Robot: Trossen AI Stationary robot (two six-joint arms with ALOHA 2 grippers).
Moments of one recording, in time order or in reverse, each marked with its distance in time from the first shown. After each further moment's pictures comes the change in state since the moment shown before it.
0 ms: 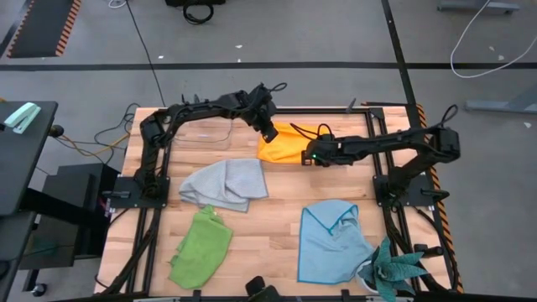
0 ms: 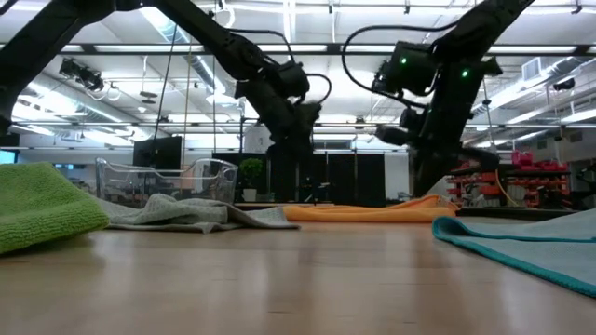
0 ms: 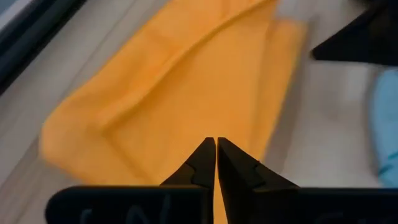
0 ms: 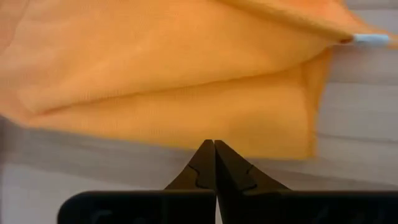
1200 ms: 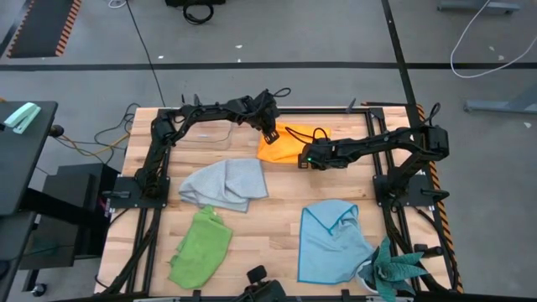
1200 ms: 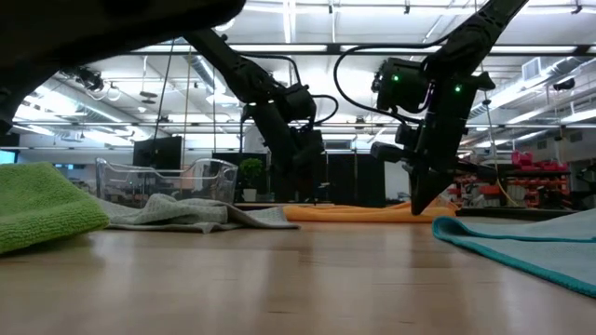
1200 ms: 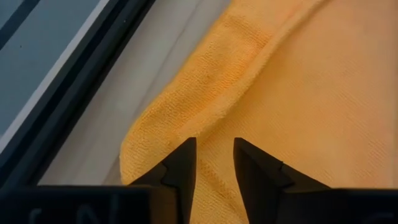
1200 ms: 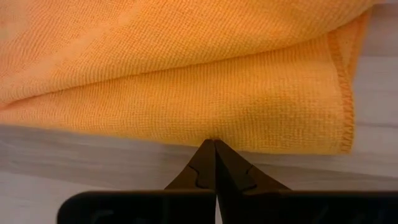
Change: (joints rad) left arm 0.005 0.112 0.005 0.105 -0.215 0.157; right arm 0.009 0.097 0.000 0.055 -0.033 0.037
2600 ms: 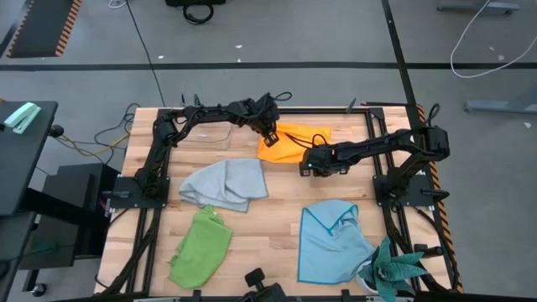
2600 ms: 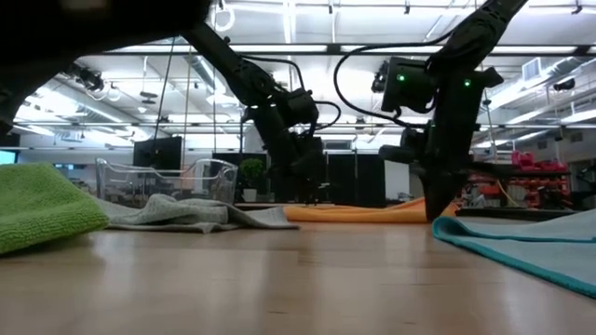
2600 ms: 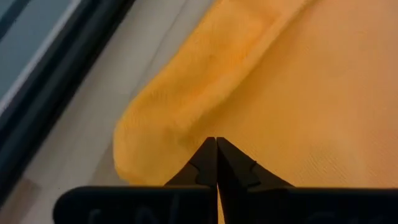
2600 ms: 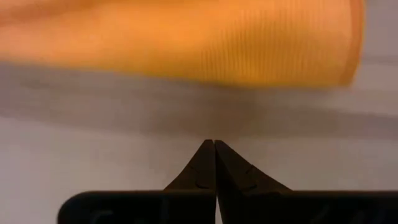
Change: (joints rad) left arm -0.019 0.018 0.000 -0.042 -0.042 -0.029; right arm 0.059 0.000 0.000 -0.087 -0.104 0.028
